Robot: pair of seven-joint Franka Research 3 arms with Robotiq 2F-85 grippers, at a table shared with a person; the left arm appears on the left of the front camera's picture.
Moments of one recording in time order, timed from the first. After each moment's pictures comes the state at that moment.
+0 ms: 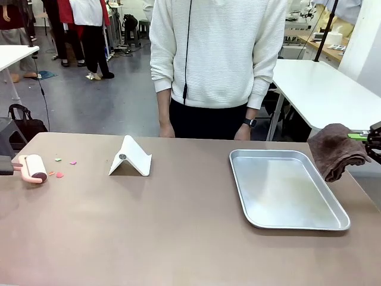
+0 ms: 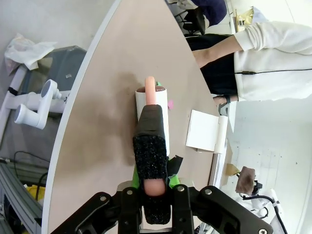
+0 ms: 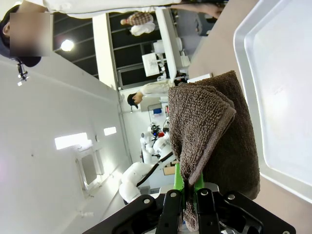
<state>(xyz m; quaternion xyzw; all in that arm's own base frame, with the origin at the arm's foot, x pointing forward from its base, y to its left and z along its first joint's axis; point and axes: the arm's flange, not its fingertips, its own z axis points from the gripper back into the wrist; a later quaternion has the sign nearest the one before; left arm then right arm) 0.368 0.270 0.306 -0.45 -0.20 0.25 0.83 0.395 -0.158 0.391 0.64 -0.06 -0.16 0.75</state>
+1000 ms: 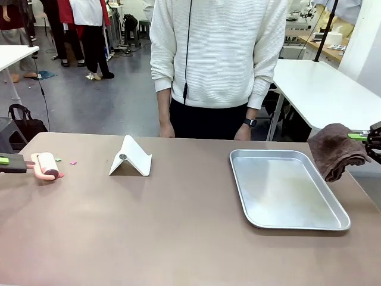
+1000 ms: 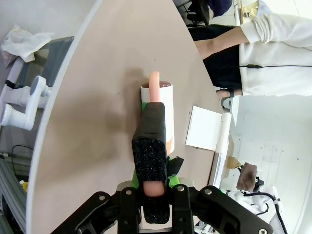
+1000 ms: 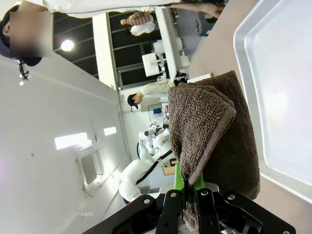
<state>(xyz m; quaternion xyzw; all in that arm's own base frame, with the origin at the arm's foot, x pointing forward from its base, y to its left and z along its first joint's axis) 0.397 0.243 0.305 -0.45 -0.17 0.24 0.84 0.395 -0.158 0.391 0.64 -0.06 -0.16 0.75</state>
